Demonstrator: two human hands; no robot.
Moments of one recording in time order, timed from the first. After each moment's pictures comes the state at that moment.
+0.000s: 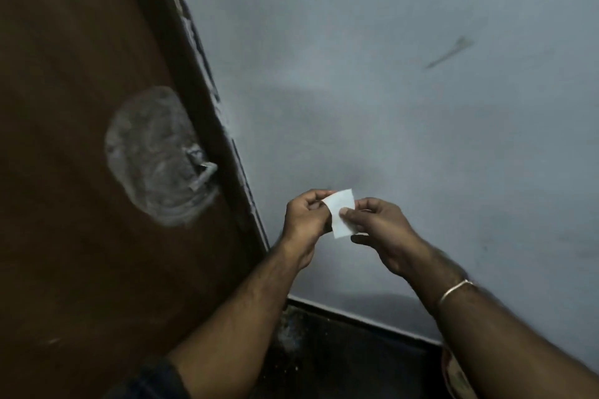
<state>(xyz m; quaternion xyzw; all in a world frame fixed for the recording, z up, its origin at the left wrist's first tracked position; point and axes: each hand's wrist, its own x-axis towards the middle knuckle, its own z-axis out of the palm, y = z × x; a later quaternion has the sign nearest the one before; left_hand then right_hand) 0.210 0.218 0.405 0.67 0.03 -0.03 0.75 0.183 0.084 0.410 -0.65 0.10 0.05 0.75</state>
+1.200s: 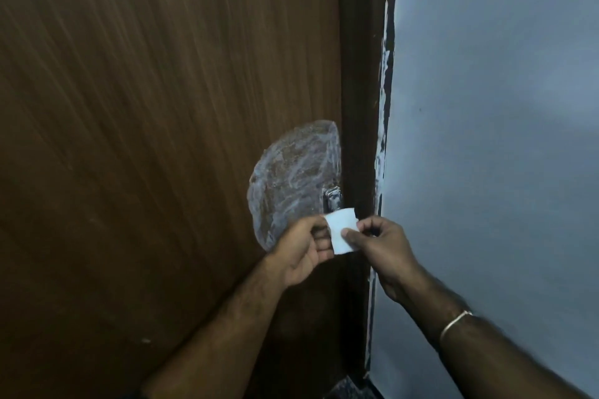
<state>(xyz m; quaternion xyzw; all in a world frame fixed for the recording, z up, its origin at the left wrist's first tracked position) 0.335 0.446 0.443 0.52 0.19 0.03 0.83 0.392 0.306 0.433 -0.69 -0.11 0.16 0.70</state>
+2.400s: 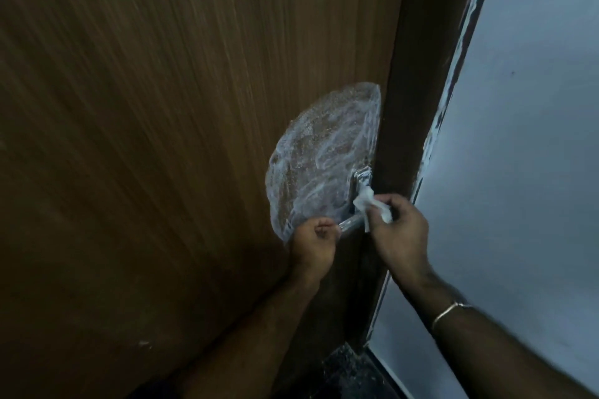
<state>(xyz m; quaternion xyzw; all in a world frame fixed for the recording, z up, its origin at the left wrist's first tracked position) 0.373 0.495 0.349 0.72 0.32 0.19 0.59 0.435 0.378 0.379 -0.79 -0.16 -0.12 0.58</state>
